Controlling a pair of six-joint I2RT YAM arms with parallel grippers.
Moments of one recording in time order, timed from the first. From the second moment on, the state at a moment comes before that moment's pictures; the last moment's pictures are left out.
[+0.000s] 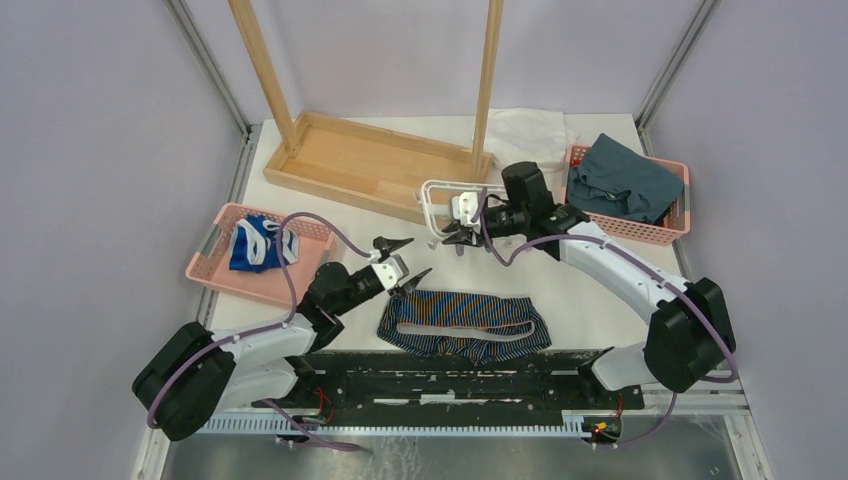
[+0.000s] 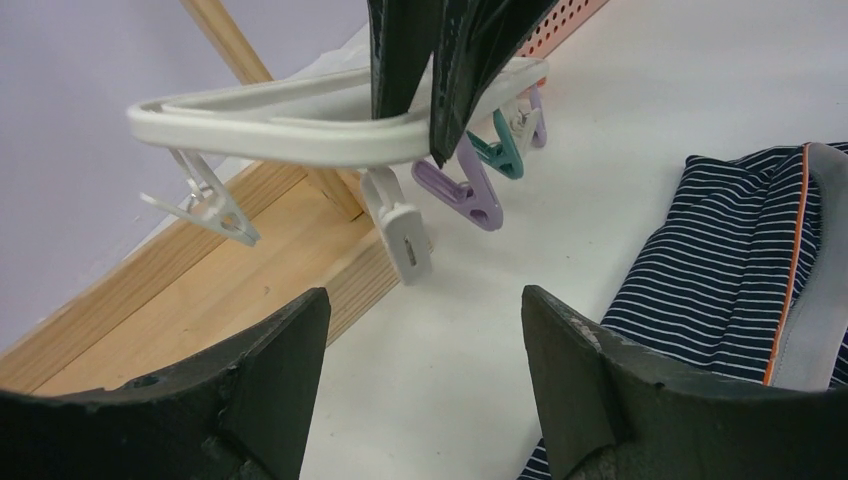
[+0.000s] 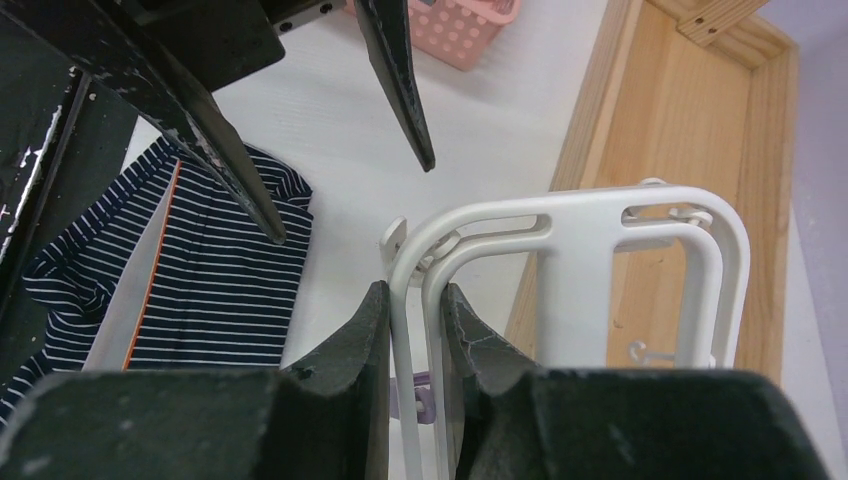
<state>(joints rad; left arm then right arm) -0.71 1.09 0.22 0.92 0.28 0.36 0.56 1.43 1.06 -0.23 -0.86 -0.83</state>
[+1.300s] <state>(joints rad) -0.70 1.25 0.38 0.97 0.61 0.26 0.50 1.33 1.08 -0.41 -0.94 -0.93</state>
